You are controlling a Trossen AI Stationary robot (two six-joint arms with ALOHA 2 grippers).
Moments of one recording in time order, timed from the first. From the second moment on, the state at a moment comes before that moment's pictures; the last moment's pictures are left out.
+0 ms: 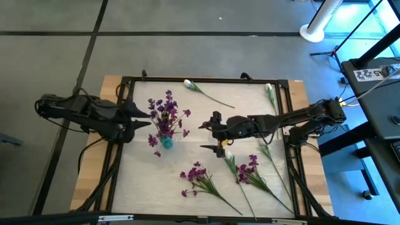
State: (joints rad) left arm -0.21 0.64 0.93 -0.84 -0.31 -0.37; right arm 0.18 1.51 1.11 0.02 0.08 -0.08
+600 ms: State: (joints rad) left arm -0.39 0.58 0.96 -0.53 -0.01 -0.23; right arm 0.56 1.61 1.11 0.00 0.43 0.27
